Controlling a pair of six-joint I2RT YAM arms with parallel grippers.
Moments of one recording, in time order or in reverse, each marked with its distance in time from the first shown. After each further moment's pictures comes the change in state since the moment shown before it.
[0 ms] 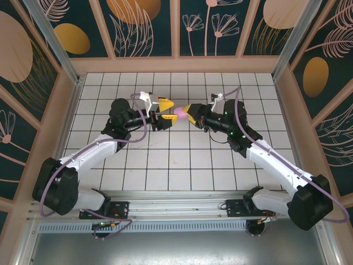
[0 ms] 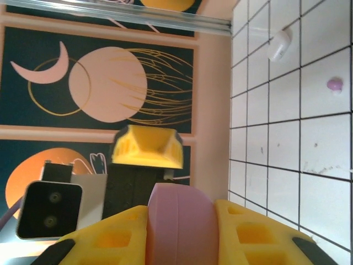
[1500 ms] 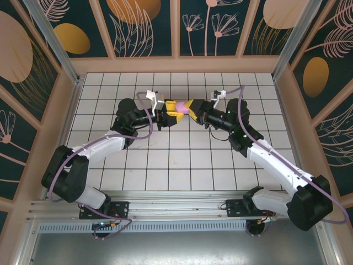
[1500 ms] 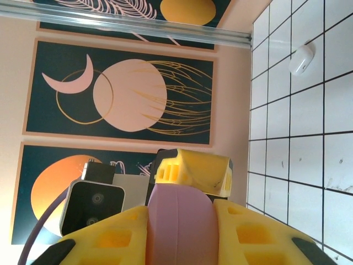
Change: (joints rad) left arm -0.028 0.124 0.023 0.194 0.043 -0.125; right arm -0.018 0.002 0.000 0.074 -0.005 0.045
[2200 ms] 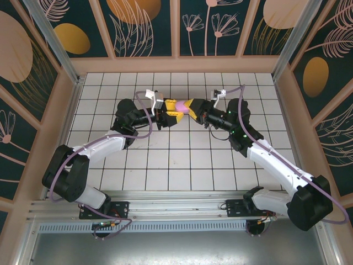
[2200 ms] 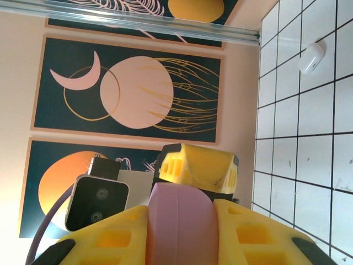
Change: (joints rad) left arm 0.000 0.007 0.000 0.057 0.008 -0.058; right arm -0.002 0.000 0.000 0.026 -0.014 0.007
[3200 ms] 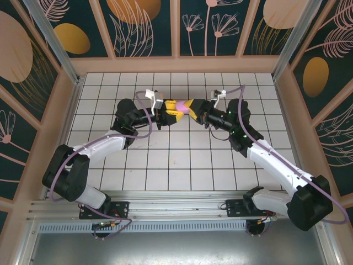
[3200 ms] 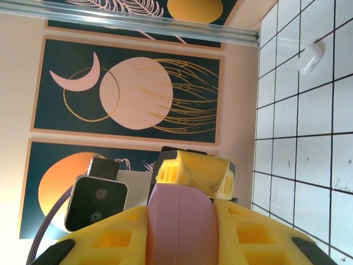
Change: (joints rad) left arm 0.002 0.004 0.000 0.003 0.005 0.006; right arm -0.002 0.000 -0.006 0.006 0.000 0.004
